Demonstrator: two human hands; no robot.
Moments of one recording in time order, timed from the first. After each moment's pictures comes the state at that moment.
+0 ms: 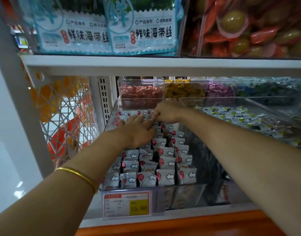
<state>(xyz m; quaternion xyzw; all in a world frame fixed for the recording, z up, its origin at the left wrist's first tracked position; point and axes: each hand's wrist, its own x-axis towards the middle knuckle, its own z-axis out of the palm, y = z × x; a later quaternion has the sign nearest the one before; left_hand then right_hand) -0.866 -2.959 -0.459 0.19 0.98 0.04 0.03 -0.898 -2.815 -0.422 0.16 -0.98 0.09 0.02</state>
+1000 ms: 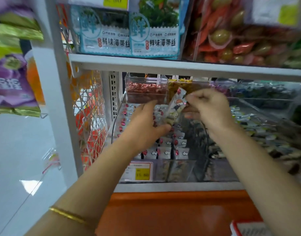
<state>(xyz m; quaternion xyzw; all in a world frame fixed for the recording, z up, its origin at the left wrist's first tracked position) -0.747 -2.959 -0.429 0.18 0.89 0.41 -0.12 -0.752 -2.793 -0.401 0.04 -0.74 0.63 0.24</state>
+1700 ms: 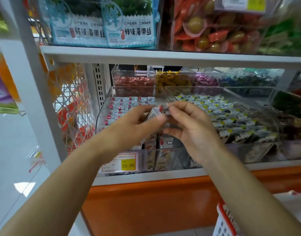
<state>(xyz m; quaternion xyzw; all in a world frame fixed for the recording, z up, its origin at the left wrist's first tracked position) -0.707 -2.962 -0.420 0.23 0.82 0.51 0.08 -0.692 -2.798 -0.433 0.09 -0.59 0.80 0.08</state>
